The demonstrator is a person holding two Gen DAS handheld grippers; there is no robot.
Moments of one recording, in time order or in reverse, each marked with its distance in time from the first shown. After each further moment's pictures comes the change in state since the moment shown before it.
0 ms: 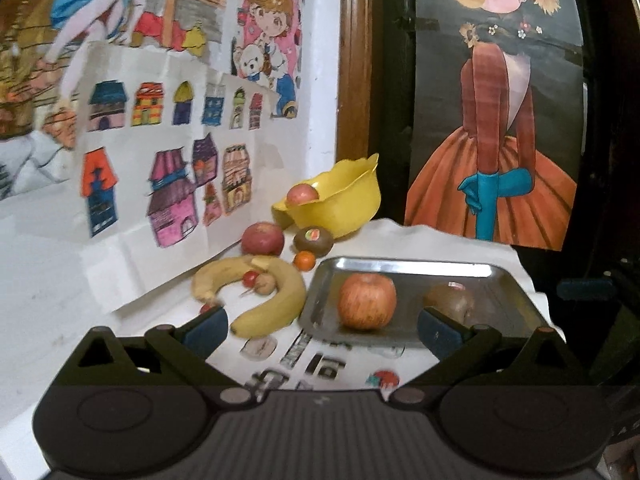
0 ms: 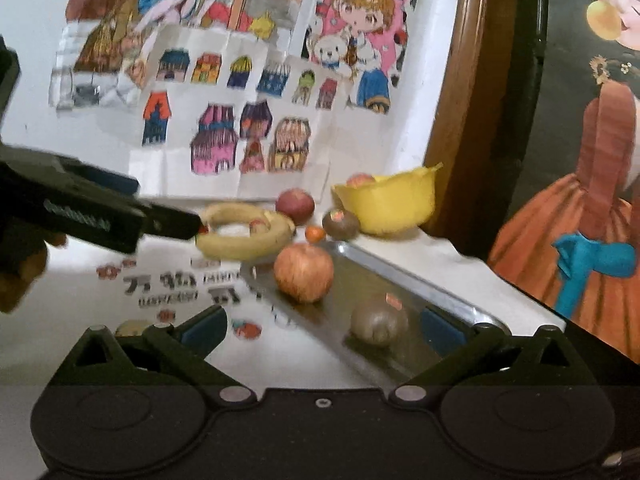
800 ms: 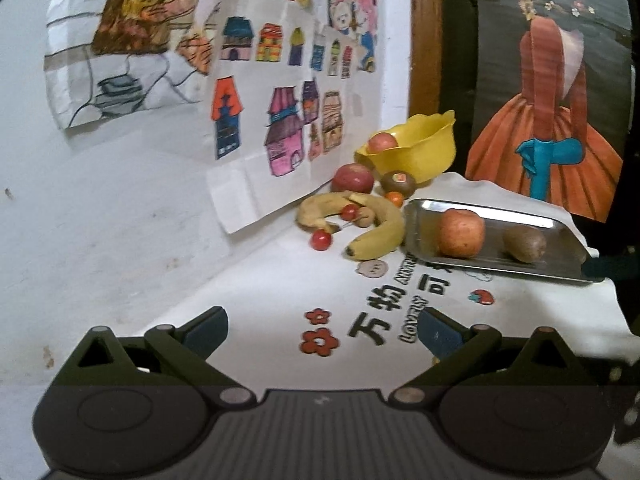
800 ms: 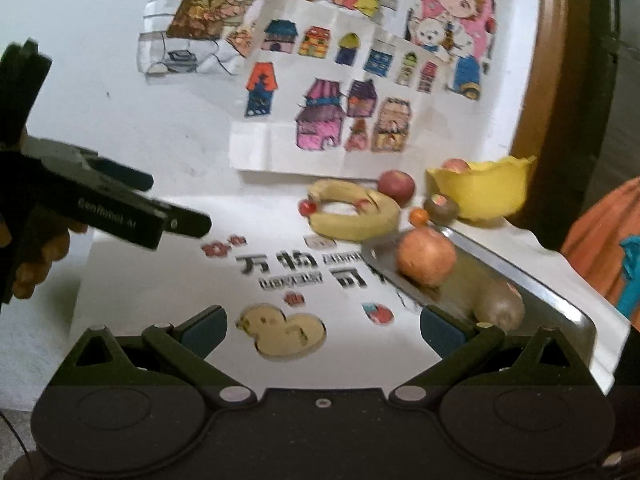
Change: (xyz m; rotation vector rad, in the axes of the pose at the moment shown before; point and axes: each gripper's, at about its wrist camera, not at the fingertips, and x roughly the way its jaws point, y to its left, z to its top) left arm -0.040 0.082 -0.033 -0.046 0.132 0.128; right arm 0.009 0.071 0.016 -0.060 0.024 0.215
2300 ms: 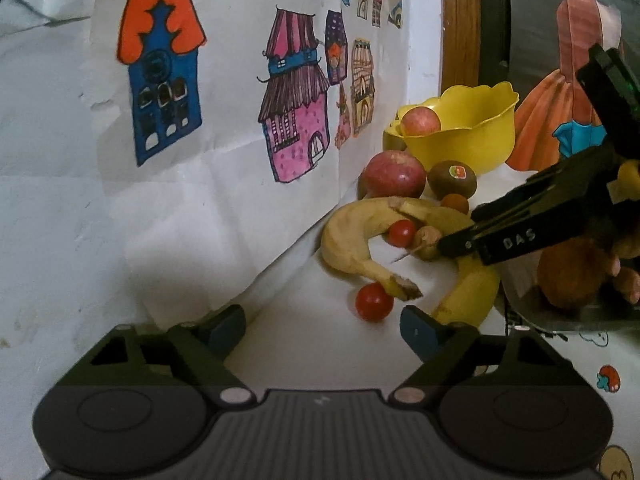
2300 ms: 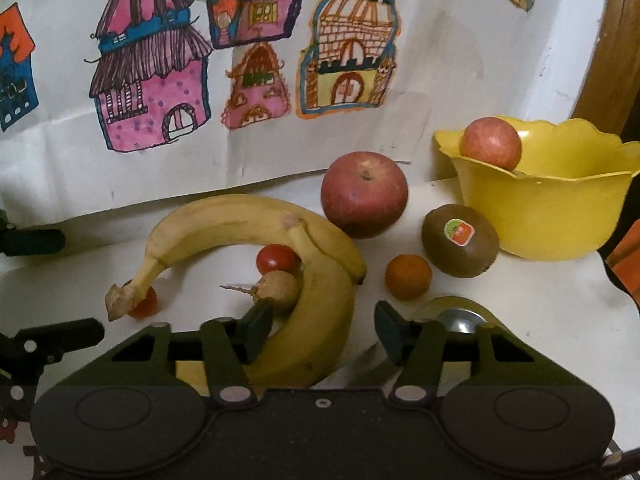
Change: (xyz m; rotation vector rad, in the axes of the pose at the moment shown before) left arm 0.172 0.031 0.054 0.029 0.069 -0.029; right arm 0.276 -0.114 0.101 0.046 0.281 0.029
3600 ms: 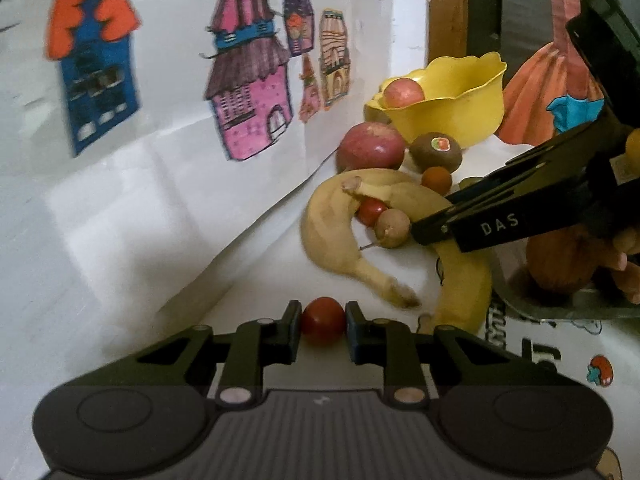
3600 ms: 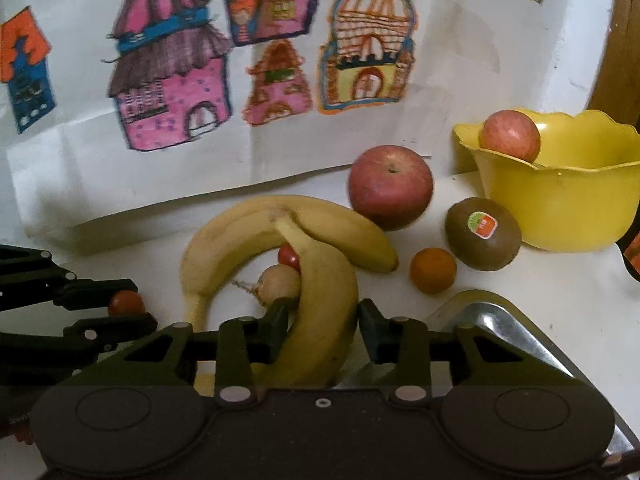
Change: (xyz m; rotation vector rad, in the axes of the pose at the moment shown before) left arm 0.008 -0.023 0.000 0.024 0.083 0.000; right arm -0.006 0.011 -0.003 0.016 -0.001 0.044
